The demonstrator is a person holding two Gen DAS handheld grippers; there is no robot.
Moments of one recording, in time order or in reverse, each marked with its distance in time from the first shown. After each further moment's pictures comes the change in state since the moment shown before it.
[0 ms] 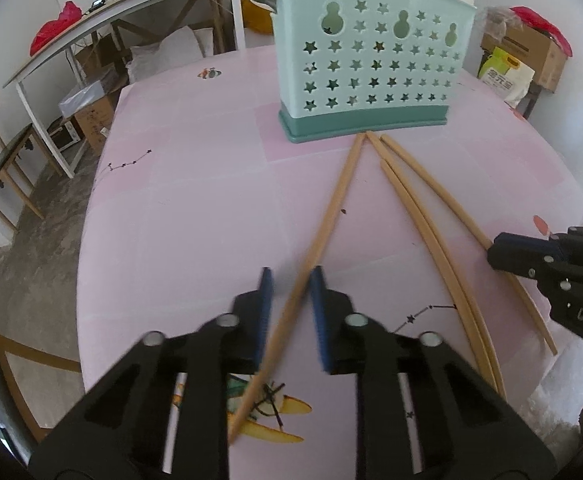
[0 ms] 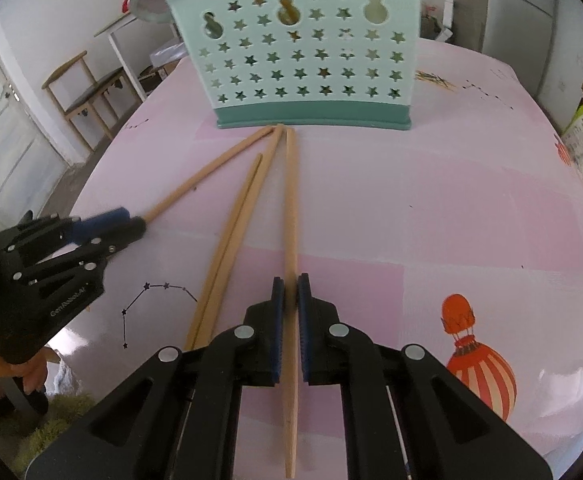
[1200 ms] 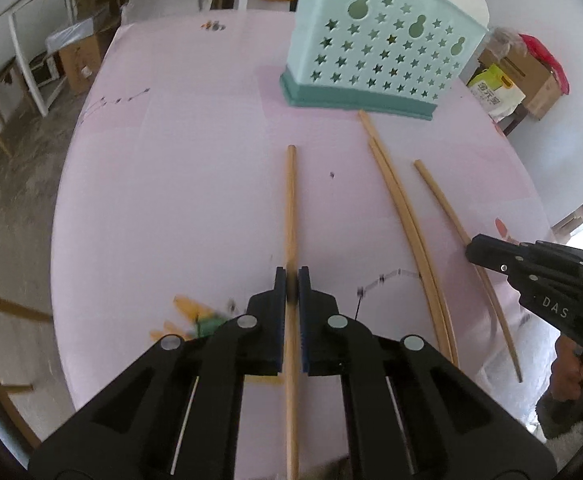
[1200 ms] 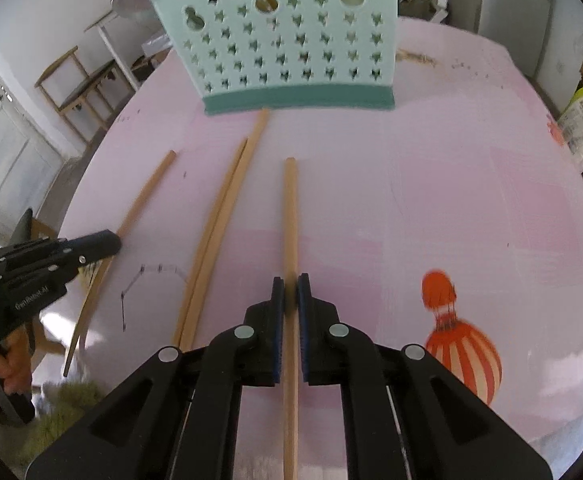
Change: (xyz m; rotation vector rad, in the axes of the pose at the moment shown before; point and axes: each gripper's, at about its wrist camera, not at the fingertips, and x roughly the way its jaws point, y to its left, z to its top) left arm -0.018 0.027 -0.012 -0.158 0.128 -0.167; right arm -0.005 -0.012 0.003 0.012 0.094 0.010
